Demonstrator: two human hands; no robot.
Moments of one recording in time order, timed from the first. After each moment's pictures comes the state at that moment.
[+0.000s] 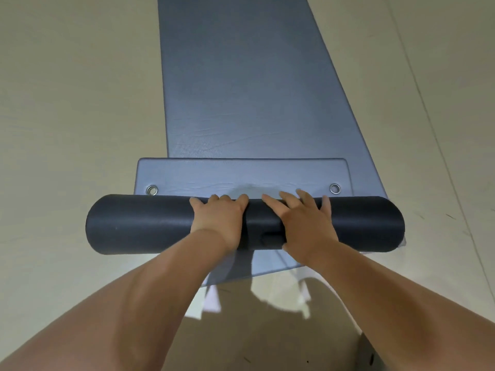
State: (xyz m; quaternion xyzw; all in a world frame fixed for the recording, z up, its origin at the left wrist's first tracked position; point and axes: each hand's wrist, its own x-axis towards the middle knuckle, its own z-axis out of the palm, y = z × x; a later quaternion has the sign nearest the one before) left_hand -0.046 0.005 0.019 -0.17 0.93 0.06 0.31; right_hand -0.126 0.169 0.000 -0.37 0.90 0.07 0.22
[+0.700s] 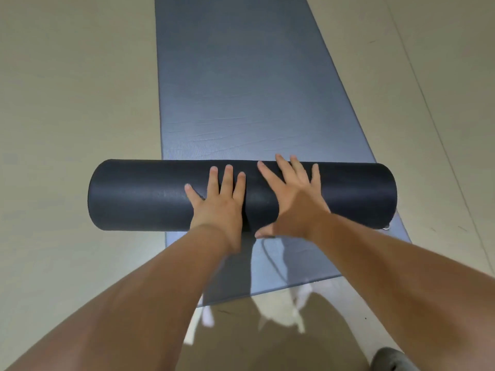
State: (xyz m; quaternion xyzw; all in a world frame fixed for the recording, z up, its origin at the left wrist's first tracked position) left_hand -0.072 -0.014 -0.025 -0.18 0.94 0.02 0.28; right_hand -0.182 0.125 -0.020 -0.39 0.90 0.03 0.20
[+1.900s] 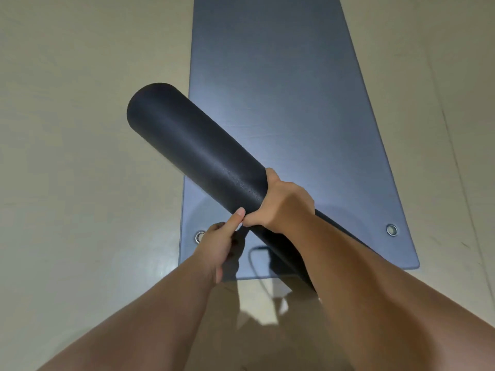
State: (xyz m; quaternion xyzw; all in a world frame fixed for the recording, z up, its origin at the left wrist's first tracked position) left_hand 0.023 0.009 -0.062 -0.52 0.36 0.77 0.09; right_hand -0.122 0.077 -0.013 -0.27 0.92 -0.02 0.29
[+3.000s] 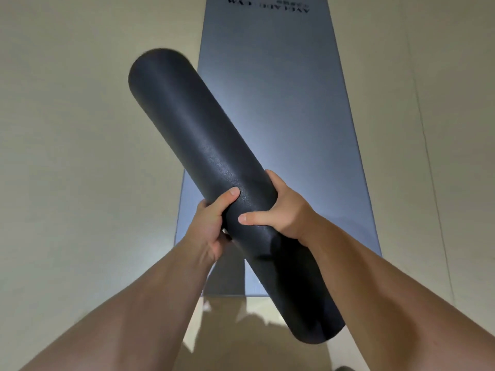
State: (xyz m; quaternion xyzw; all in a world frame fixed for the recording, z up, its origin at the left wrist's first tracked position) left_hand -0.049 -0.016 0.043 -0.47 0.32 0.82 -0.07; right_hand -0.186 0.099 0.070 -0.25 0.79 -0.35 0.44
